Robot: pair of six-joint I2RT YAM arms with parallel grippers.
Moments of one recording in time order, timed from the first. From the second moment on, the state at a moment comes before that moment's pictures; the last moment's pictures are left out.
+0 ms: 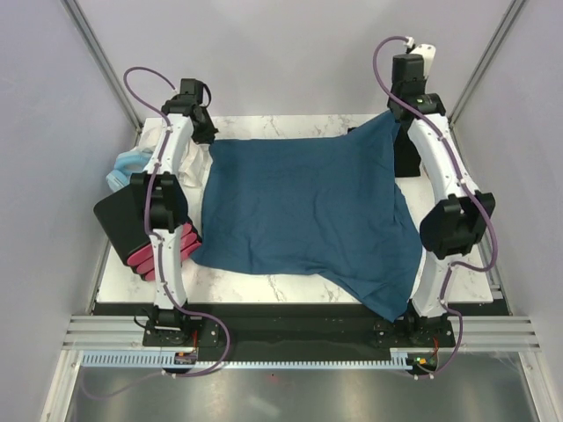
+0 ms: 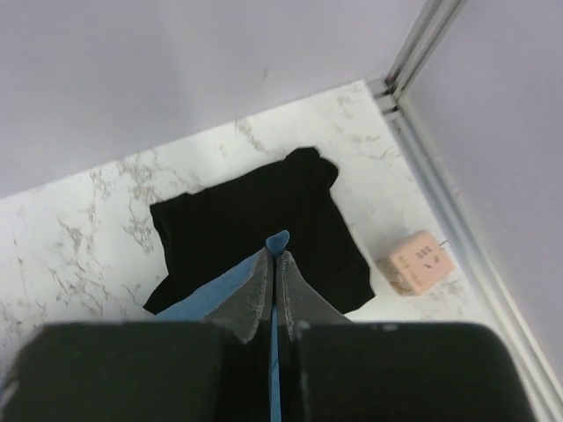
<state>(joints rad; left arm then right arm) -0.07 2.38 2.36 -0.93 -0.08 -0.45 0.15 1.99 2.08 -0.59 0.50 0.21</state>
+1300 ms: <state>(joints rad) -0.09 2.32 2.42 -0.94 -0.10 -0.45 0.15 2.22 2.24 -0.68 0.46 0.17</state>
